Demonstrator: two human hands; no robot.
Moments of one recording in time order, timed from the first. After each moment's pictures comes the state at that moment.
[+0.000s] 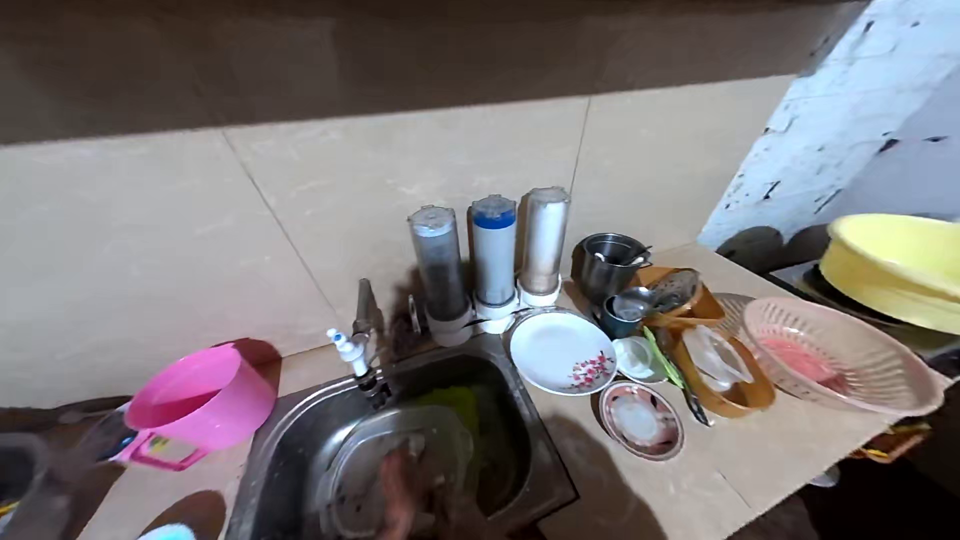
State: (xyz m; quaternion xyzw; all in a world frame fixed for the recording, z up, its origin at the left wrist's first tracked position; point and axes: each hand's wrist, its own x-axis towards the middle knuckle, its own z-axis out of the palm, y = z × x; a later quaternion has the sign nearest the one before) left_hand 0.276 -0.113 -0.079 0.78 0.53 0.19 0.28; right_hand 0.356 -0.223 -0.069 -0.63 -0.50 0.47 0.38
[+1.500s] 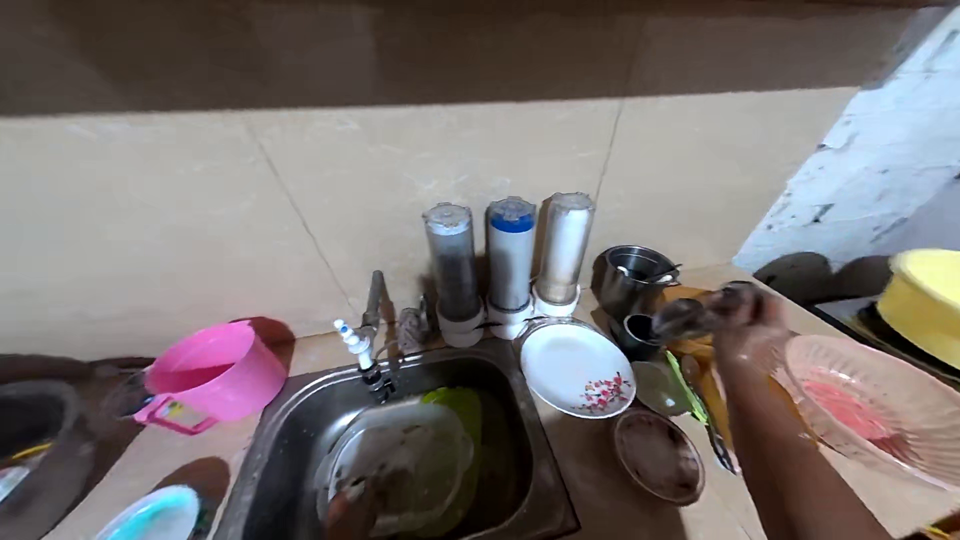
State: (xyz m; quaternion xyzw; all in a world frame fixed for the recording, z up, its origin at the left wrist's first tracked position) left_hand 0.197 -0.101 -0.129 0.63 0.63 0.26 0.36; right_hand 0.741 -0.276 0.001 -0.73 -0.22 -0.24 0.60
